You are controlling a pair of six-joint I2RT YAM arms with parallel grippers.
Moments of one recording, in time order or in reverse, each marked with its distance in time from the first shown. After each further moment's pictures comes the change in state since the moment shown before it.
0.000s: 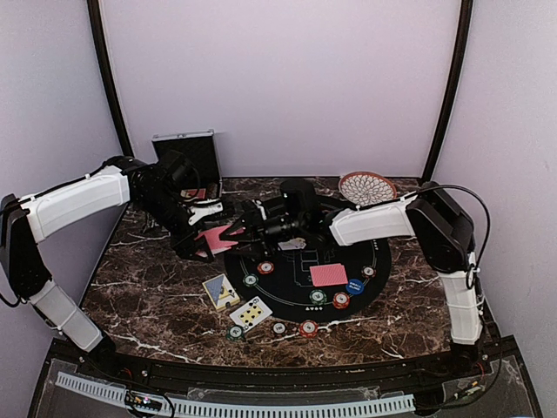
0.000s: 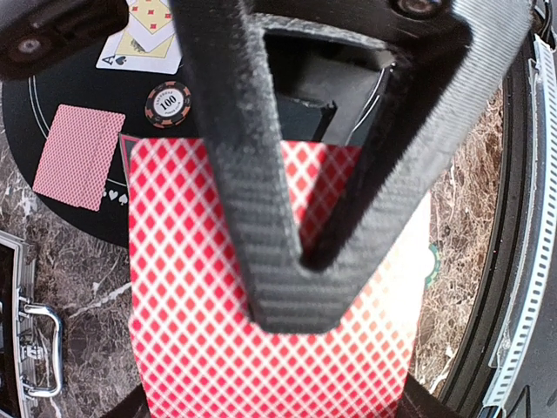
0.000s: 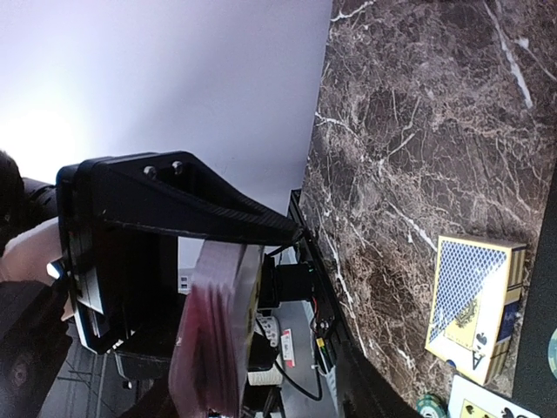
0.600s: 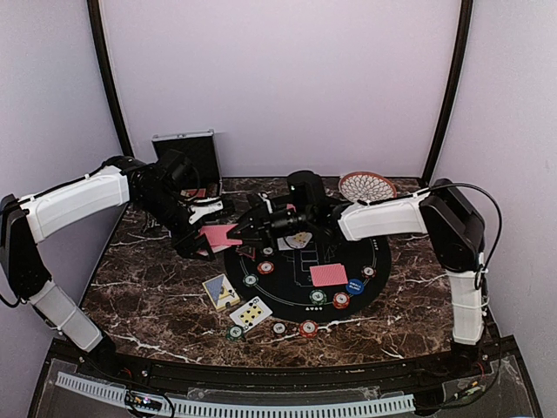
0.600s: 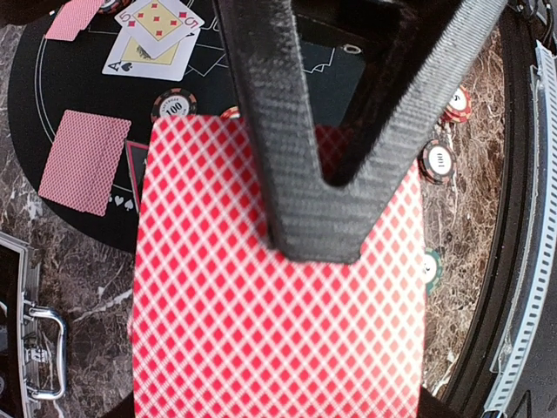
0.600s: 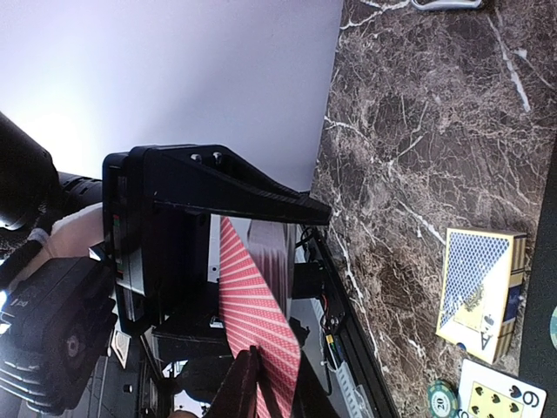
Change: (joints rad) left arm 0.000 -0.002 -0.001 0.017 0.004 -0.006; right arm -0.016 -0.073 -0.035 -0.021 -0.003 0.003
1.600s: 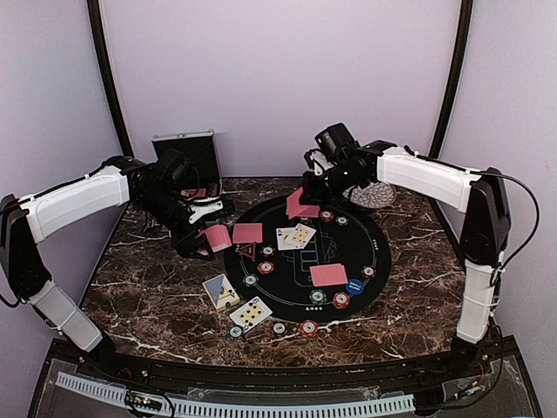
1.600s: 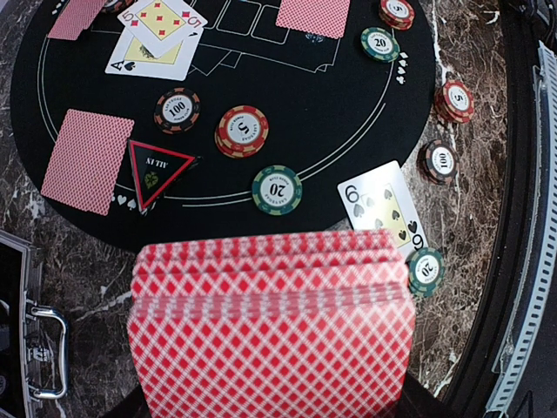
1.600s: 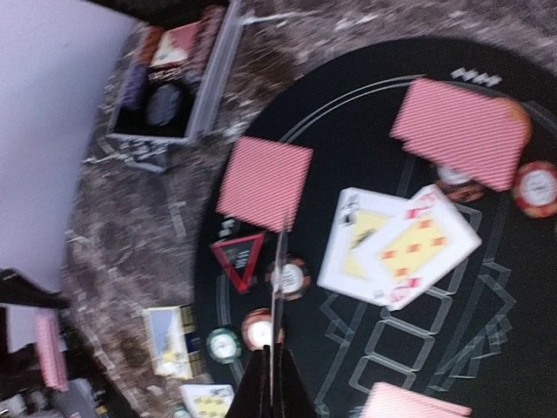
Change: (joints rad) left arm 0.000 0.000 0.000 0.004 -0.005 0.000; right arm -0.185 -0.138 0.288 -0.993 0.583 -0.715
